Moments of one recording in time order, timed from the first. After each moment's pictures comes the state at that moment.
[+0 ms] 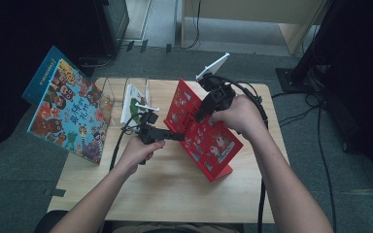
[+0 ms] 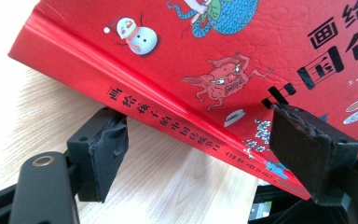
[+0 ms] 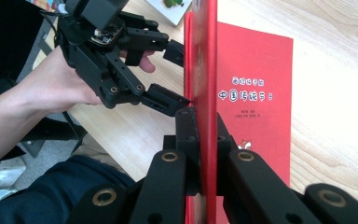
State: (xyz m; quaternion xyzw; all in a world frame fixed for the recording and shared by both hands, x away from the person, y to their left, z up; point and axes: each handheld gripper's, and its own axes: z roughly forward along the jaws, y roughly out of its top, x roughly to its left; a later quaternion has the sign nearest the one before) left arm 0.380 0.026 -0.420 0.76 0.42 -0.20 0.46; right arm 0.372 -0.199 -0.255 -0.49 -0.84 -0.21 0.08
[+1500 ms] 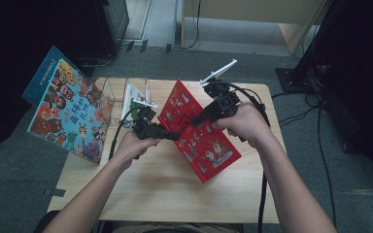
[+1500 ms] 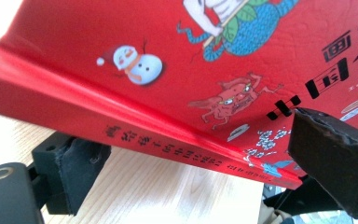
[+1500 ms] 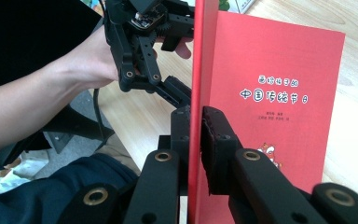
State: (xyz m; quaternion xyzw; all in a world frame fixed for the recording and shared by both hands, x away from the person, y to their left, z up) left arm 0.389 0.035 -0.407 0.80 0.35 -0.18 0.46; right arm 0.354 -0.210 -0.261 -0.43 -0.85 -0.30 0.11
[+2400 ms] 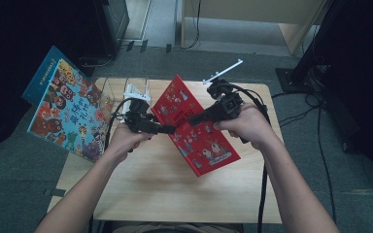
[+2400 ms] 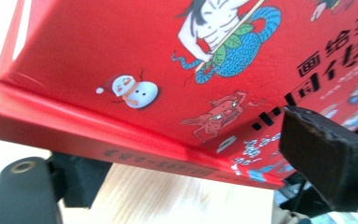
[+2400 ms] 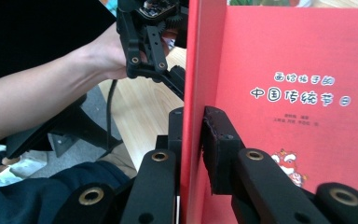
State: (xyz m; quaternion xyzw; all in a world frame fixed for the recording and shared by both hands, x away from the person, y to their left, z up) left arm 0.388 0.052 -0.372 0.81 0.30 -0.13 0.49; right arm 0.343 -0.216 -0.255 -0.36 -0.85 -0.37 0.10
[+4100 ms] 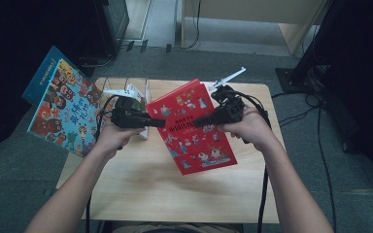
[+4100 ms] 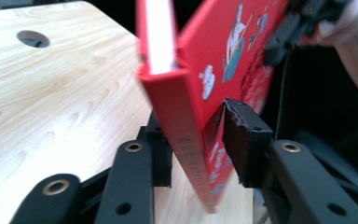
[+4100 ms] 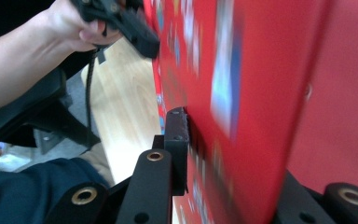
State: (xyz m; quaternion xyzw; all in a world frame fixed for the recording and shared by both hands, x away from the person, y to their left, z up) left arm 0.386 0.078 -0.358 0.80 0.25 -0.14 0.54; right arm 0.357 -0.232 -0.288 -0.34 -0.86 -0.38 0.08
